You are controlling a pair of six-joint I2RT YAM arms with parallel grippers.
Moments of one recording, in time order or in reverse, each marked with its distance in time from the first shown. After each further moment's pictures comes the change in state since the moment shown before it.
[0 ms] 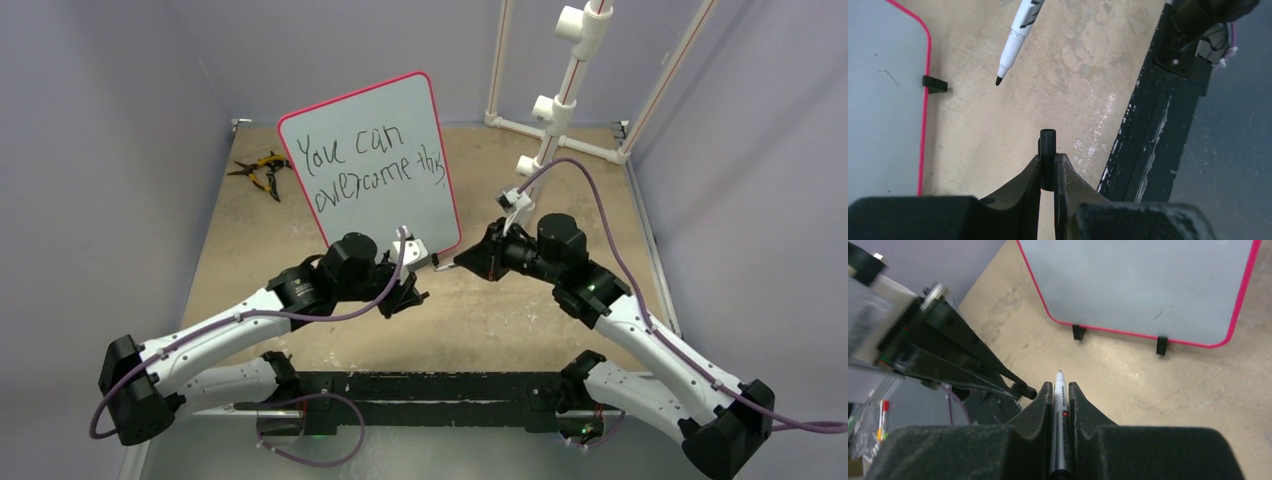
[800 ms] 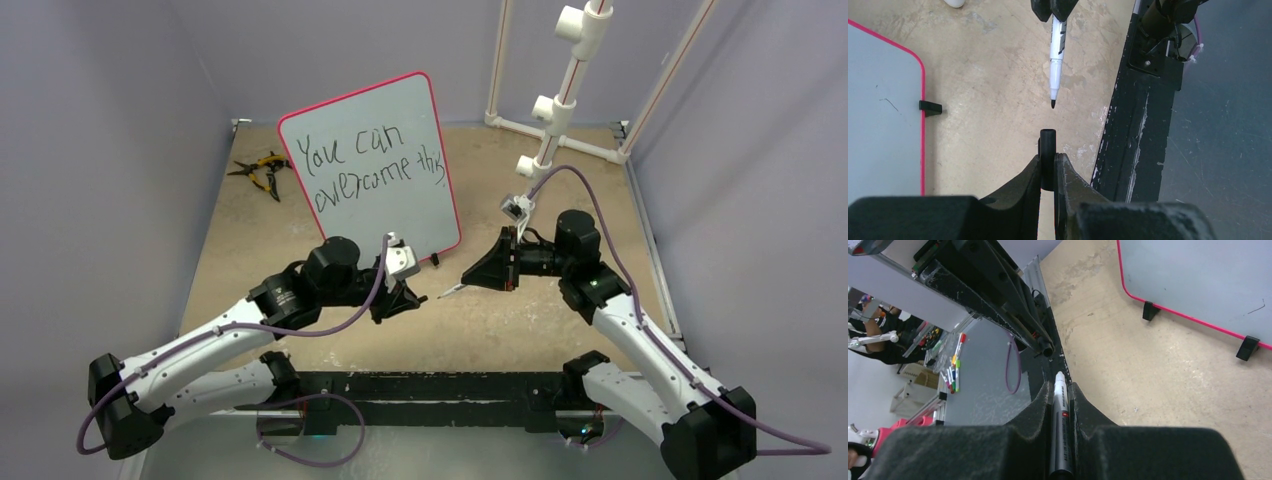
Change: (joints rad) left arm -0.001 -0.149 -0.030 -0.005 0.103 0.072; right arm -0.249 0.016 -0.113 0.130 -0.660 -0.014
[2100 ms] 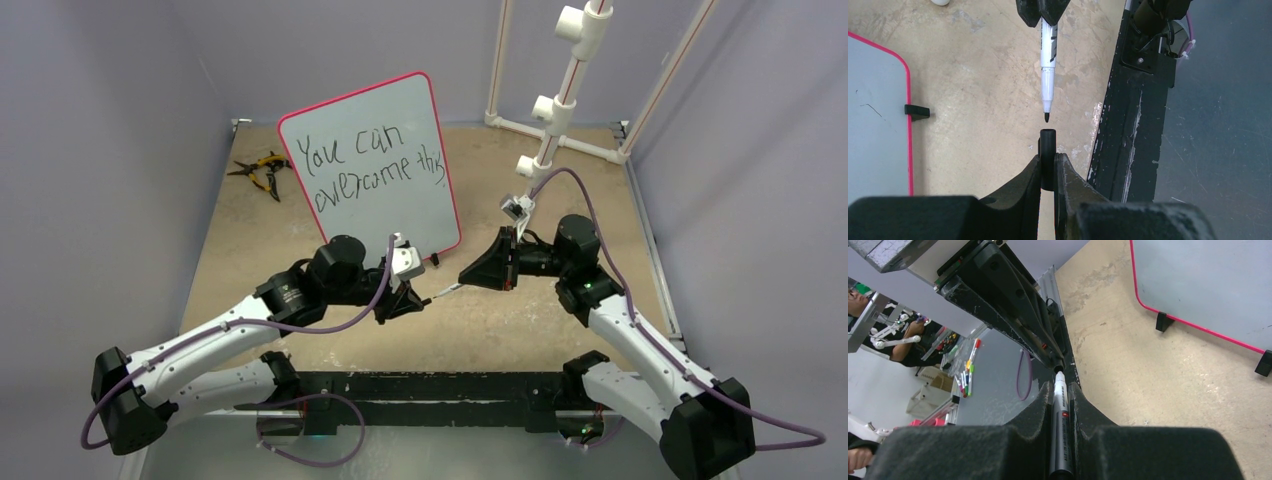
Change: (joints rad) left arm 0.000 0.037 0.000 0.021 0.045 0.000; right arm 0.000 0.024 -0.077 0.241 -0.046 0.145
